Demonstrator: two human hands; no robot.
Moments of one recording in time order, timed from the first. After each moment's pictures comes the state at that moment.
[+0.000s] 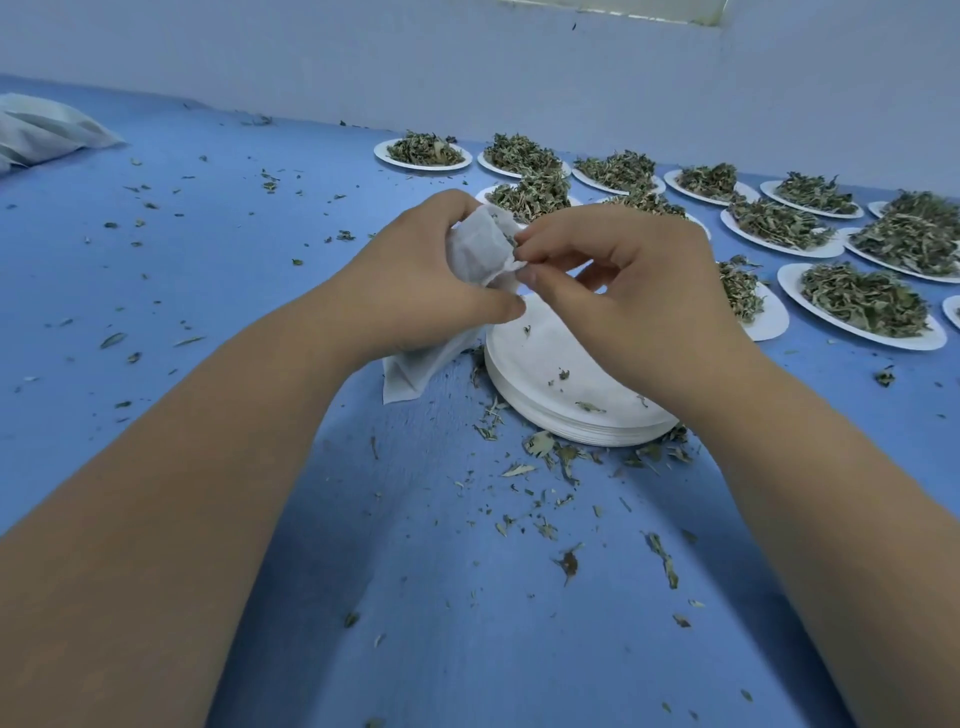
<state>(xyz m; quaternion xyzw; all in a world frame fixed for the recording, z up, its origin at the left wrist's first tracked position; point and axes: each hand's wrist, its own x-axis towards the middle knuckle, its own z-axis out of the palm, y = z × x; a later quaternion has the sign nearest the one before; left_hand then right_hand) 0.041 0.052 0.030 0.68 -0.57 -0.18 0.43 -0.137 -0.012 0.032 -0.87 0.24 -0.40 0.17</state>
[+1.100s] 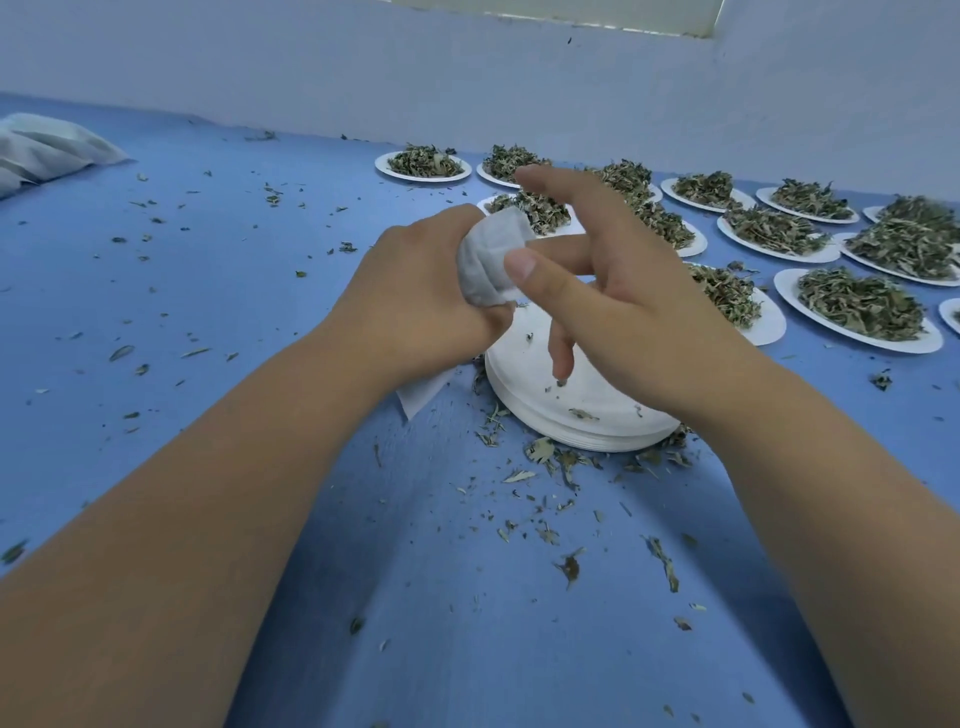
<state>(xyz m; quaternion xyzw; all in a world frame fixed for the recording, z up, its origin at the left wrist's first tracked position) 0.038 0.043 0.018 0.71 -0.60 0.01 0.38 -0.142 0.003 0.044 -0.86 0.23 -0.32 0.33</state>
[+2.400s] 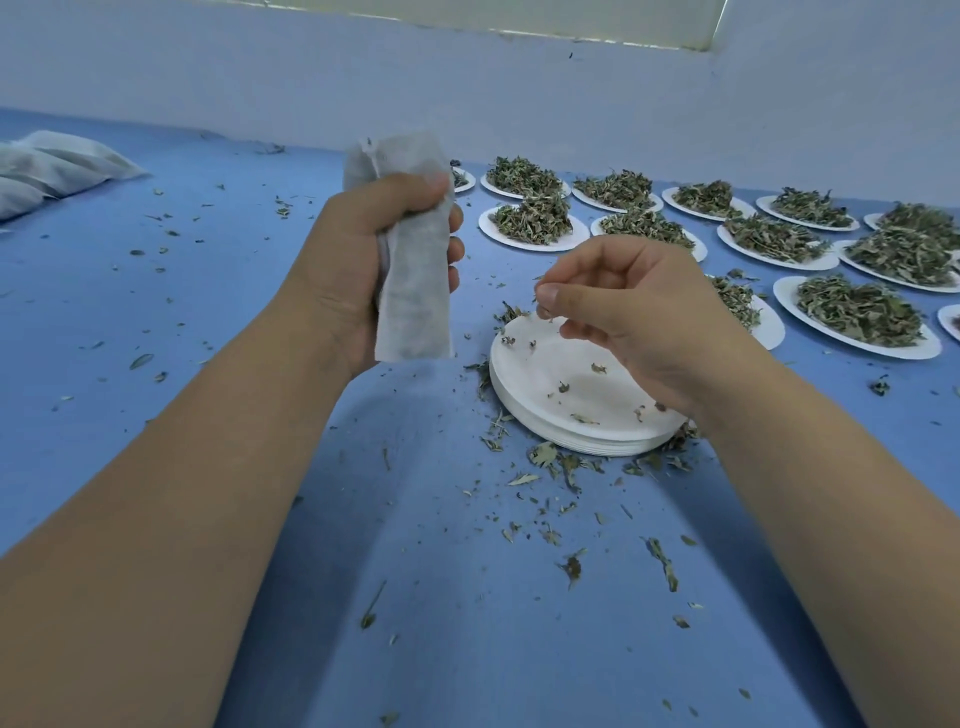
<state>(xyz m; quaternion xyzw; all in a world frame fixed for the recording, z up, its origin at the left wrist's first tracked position) 0.053 0.062 0.046 0.40 -0.34 -0.46 0.71 -0.146 -0.028 0.032 -0.71 0.27 -0.35 0.54</state>
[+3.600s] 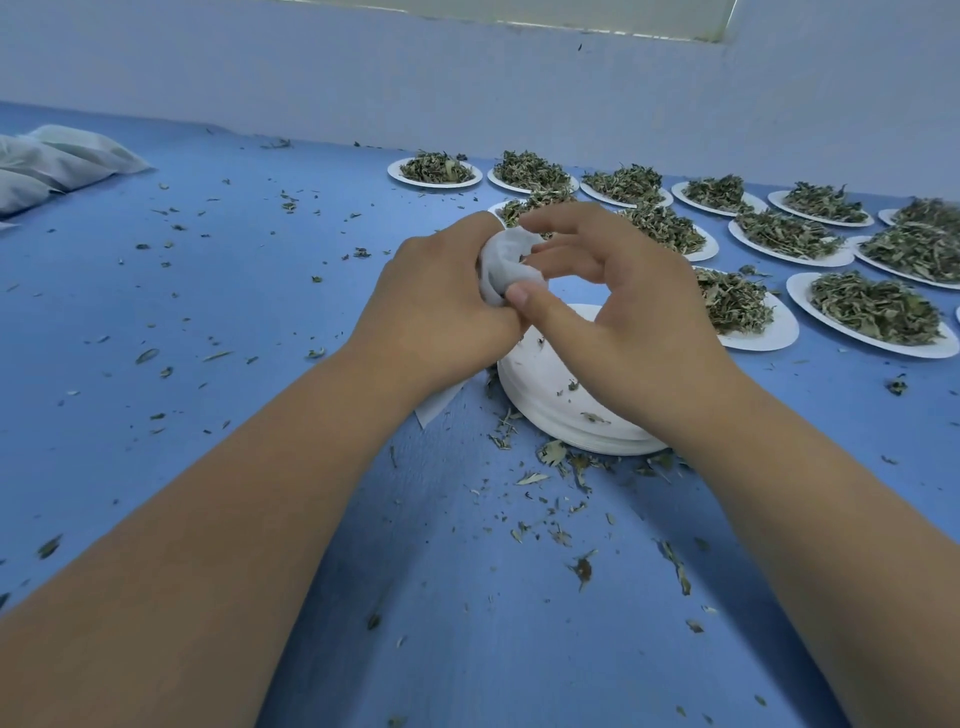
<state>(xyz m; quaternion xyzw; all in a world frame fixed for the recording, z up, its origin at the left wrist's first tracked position) 0.035 0.041 0.011 0.69 -0.59 0.01 0.43 -0.132 0.005 0.031 -0.85 0.26 -0.40 0.22</state>
